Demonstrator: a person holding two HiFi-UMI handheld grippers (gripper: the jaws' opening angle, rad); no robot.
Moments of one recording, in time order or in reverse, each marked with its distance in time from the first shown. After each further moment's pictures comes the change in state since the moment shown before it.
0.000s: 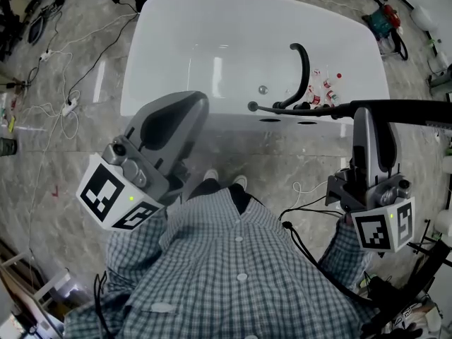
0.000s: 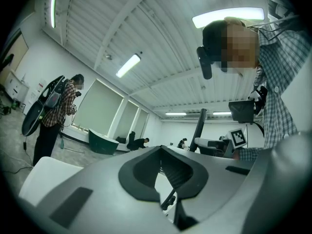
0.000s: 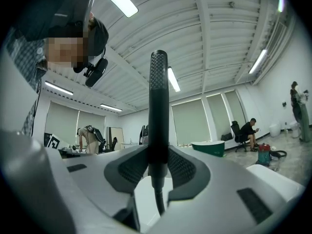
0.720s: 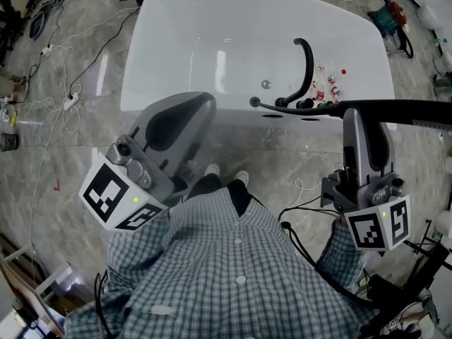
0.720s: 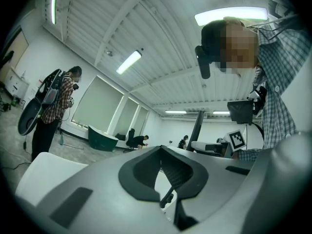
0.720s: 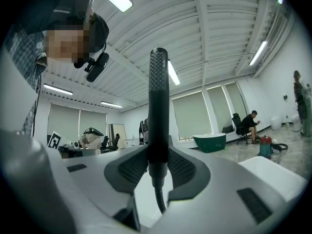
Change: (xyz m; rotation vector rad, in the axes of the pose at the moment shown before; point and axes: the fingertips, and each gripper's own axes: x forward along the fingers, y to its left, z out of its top) left arm 0.006 -0.004 -0.009 -0.023 0.025 -0.007; right arm 0.007 0.005 -0.026 0.036 0.072 0.021
